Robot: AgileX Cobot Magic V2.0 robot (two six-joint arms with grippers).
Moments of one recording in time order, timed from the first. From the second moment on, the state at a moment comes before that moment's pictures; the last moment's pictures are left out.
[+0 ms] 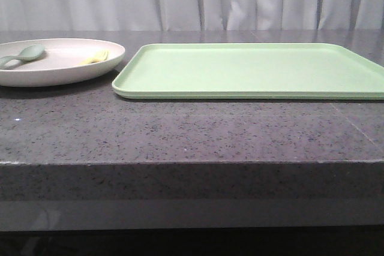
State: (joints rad) left arm 0.27 1.89 -1.47 -0.76 0.94 0.49; right arm 0.00 0.39 -0.65 0.08 0.60 -0.04
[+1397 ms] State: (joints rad) left arm -0.43 1.95 -1.73 -0.31 0.70 -0.34; right arm 0.00 0.39 -0.65 0.07 0.60 -0.04
